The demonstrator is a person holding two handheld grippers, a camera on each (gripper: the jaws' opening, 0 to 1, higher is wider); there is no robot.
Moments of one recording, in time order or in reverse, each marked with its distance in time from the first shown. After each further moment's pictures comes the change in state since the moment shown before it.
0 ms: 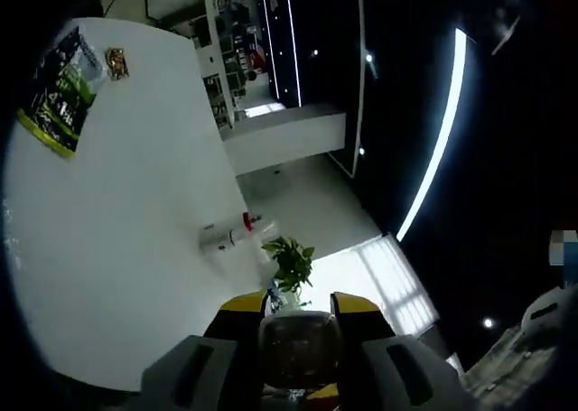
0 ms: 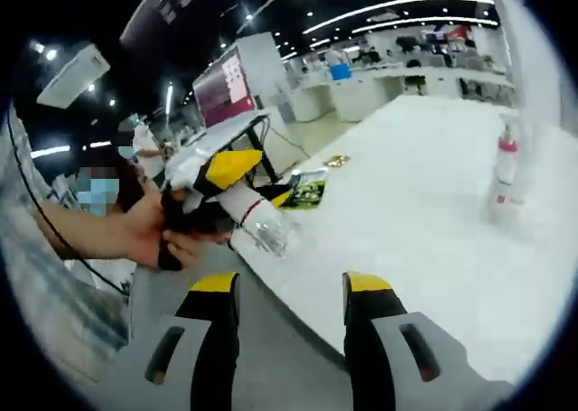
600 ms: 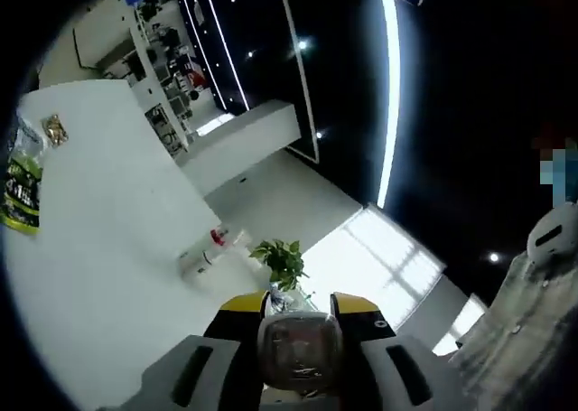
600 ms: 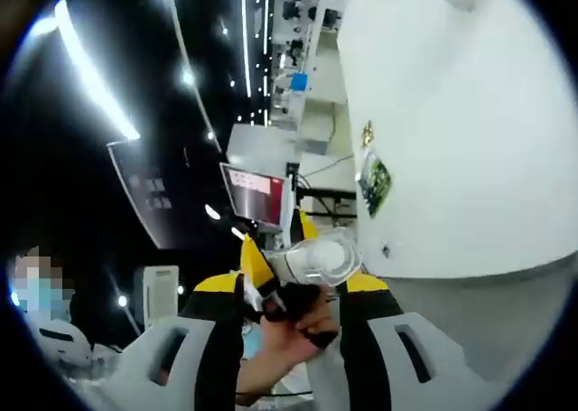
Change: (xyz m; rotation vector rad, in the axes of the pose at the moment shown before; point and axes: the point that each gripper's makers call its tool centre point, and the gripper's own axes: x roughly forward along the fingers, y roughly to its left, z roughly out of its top) left arm 0.010 -0.030 -0.027 0.352 0.104 -0.097; right arm -0.002 0.018 0.044 1.000 -0.291 0.392
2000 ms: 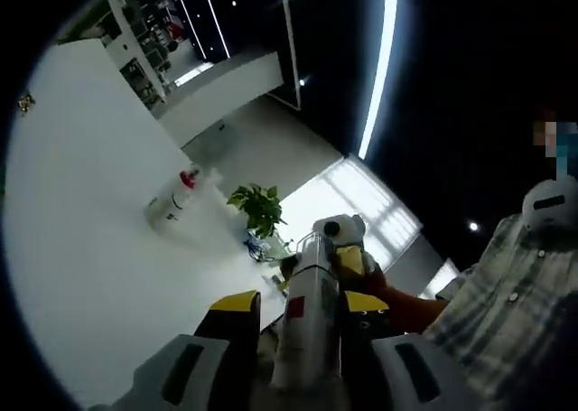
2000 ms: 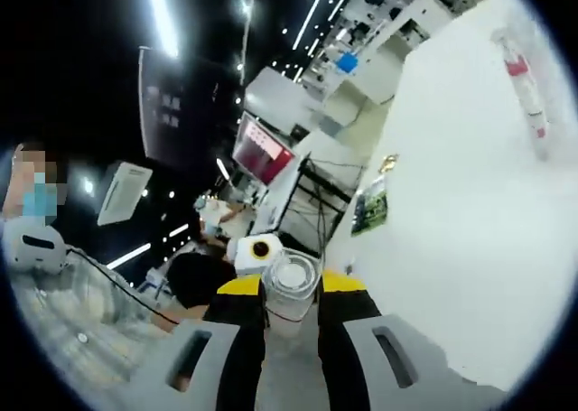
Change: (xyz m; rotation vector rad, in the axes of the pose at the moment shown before) left arm 0.012 -0.013 -0.052 -0.087 0.270 -0.098; right arm -0.015 0.034 0.009 -0.666 0.380 -0.076
